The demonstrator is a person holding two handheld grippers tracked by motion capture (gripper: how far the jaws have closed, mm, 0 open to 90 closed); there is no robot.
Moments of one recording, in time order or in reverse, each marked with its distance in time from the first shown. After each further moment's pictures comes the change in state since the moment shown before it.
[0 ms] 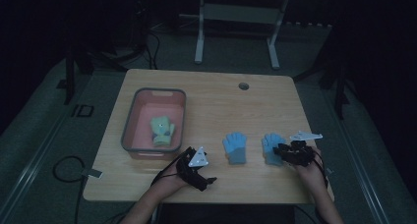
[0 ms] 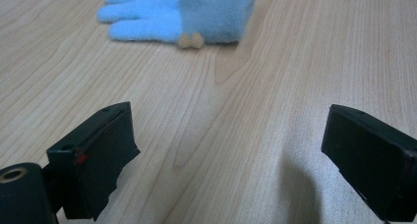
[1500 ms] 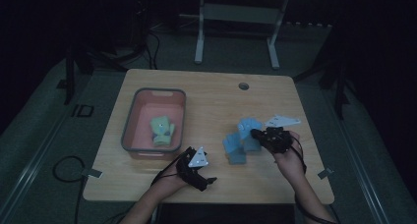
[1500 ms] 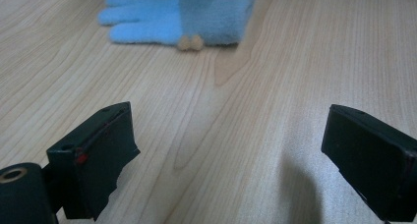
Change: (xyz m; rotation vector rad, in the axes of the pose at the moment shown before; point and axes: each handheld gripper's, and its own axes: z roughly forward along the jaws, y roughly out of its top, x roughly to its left) left arm -0.001 0.000 0.000 -0.005 0.002 0.006; right arm 0.089 0.090 -0.012 -0.106 0.033 -0.134
